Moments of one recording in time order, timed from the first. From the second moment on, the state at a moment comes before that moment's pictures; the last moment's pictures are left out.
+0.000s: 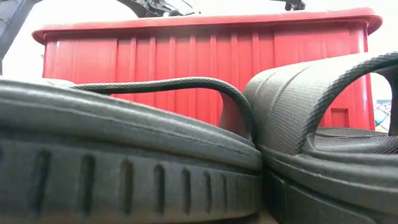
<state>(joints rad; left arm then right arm) 0.34 1.88 1.53 -0.67 0.23 0.64 -0.22 0.93 1.10 -0.56 -0.26 0.38</state>
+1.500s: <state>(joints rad) 0.31 1.24 1.53 -0.40 0.31 0.00 -0.46 1.31 1.12 -0.59 -0.12 -0.33</state>
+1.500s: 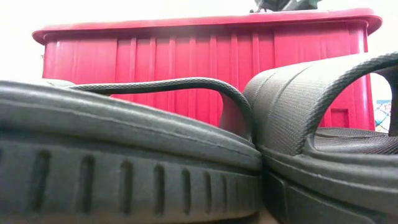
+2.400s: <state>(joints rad) 0.30 1.23 1.53 -0.50 0.36 -0.08 -0.50 1.64 1.29 -0.94 -0.22 -0.75</state>
